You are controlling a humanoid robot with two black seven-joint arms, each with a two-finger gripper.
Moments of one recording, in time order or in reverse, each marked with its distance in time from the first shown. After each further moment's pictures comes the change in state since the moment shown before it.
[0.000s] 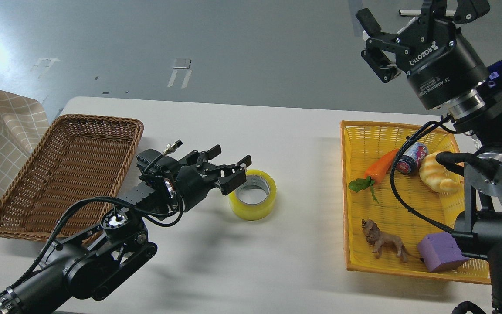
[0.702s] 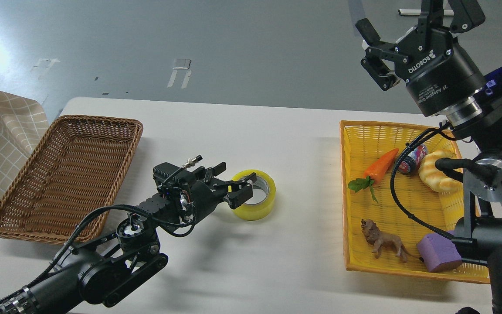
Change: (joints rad) left arm -0.033 -0.024 0.097 0.083 0.000 0.022 0.060; right arm -0.032 0.000 0.000 0.000 0.000 0.000 -0.001
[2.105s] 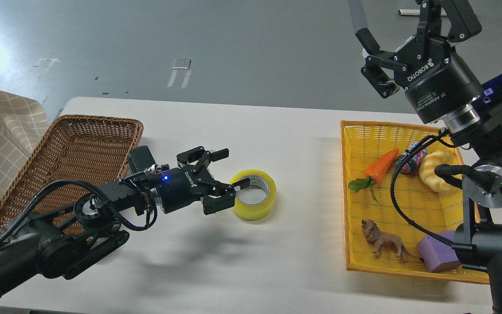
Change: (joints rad) left arm -0.138 0.240 0.159 0.006 0.000 0.209 -0.467; right arm -0.028 0.000 0.000 0.001 0.000 0.000 0.000
